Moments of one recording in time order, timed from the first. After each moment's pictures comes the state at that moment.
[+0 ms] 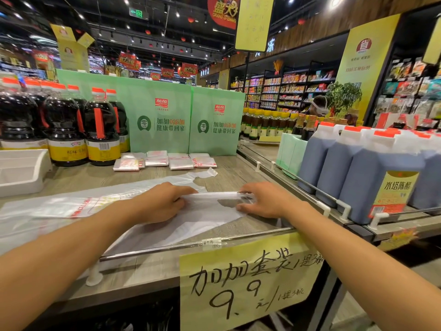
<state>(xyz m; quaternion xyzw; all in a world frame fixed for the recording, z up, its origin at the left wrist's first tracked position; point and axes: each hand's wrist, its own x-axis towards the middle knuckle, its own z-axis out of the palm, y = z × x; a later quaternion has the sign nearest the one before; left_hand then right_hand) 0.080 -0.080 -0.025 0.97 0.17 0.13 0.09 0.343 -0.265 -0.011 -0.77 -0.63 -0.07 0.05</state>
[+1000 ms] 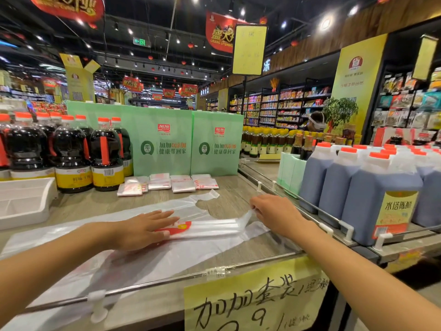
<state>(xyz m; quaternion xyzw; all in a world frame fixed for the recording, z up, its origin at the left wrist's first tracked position) 0.039 -0.049 -0.012 0.97 0.18 -0.05 0.12 0.362 -0.264 -0.002 -0.76 -0.61 -0.24 0.02</state>
